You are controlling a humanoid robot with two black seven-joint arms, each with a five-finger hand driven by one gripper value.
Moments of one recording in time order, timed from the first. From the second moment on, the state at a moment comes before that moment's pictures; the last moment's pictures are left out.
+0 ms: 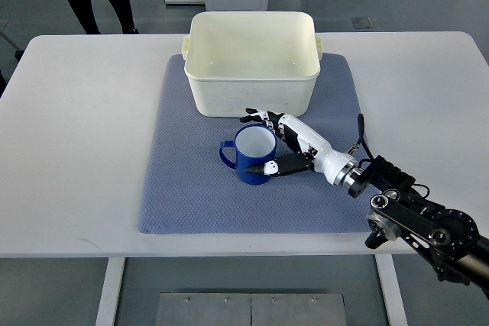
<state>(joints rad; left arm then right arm) -0.04 0.00 -0.10 -0.29 0.04 0.13 -0.11 0.61 -0.17 0.52 1.03 -0.96 0.05 0.42</state>
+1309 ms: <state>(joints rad) -0.04 0.00 -0.10 -0.29 0.04 0.13 -0.11 0.64 -0.24 0.49 1.11 -0.95 0.02 0.46</state>
